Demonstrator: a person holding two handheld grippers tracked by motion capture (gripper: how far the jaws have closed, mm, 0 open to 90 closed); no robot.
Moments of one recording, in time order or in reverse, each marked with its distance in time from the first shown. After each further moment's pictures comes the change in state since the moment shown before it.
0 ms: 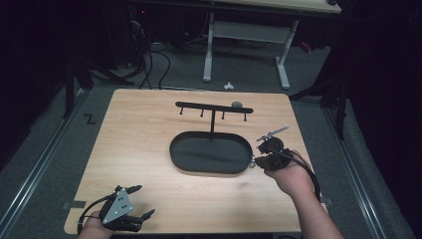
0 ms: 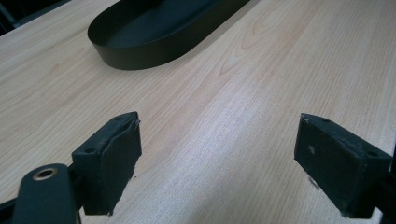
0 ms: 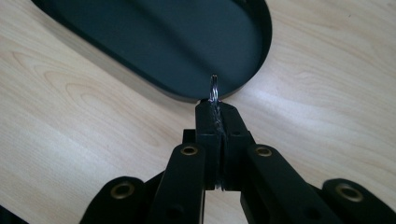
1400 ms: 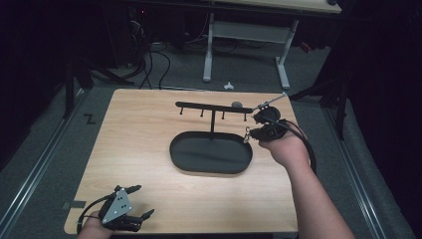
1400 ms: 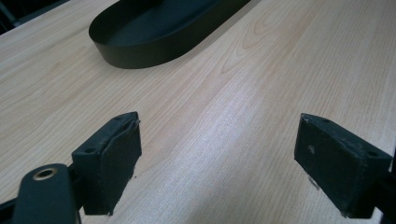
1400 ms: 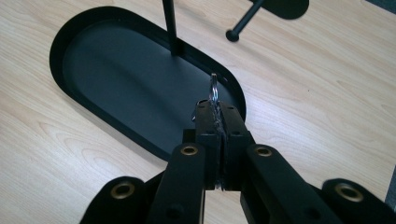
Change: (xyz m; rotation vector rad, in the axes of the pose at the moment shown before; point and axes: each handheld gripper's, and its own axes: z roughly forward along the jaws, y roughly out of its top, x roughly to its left) left arm 0.001 -0.001 -0.001 0.000 0.000 -0.007; right arm -0.003 0.069 -0.035 -0.091 -0.019 -0.006
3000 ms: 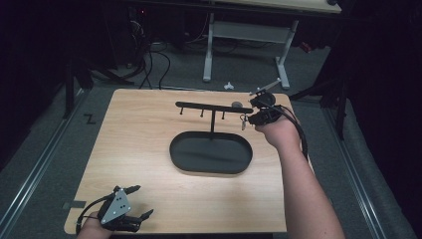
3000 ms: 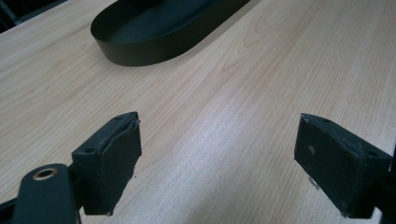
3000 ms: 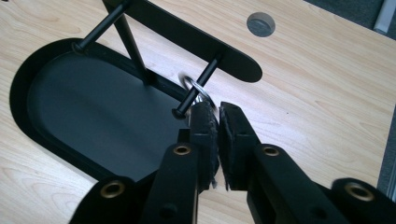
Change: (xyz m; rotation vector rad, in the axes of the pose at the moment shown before) left arm 0.001 -0.002 -0.002 0.002 0.003 -0.006; right arm -0.021 0.035 0.025 -0.001 -0.057 0.050
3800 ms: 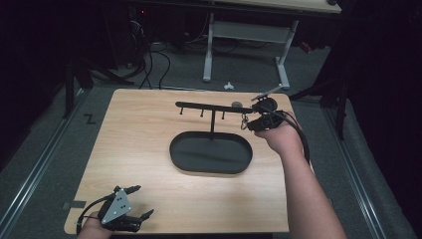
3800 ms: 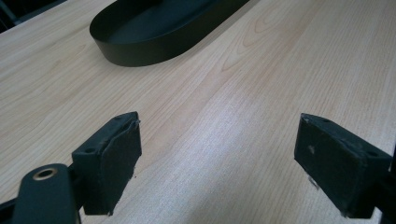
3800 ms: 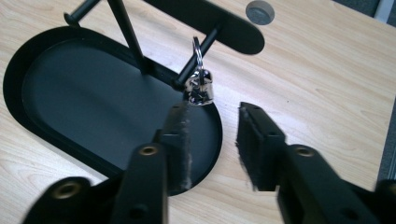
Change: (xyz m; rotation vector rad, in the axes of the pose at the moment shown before) left arm -0.001 0.001 0.001 0.004 -0.003 0.005; right arm 0.001 -0.015 0.001 0.013 -0.004 0.009
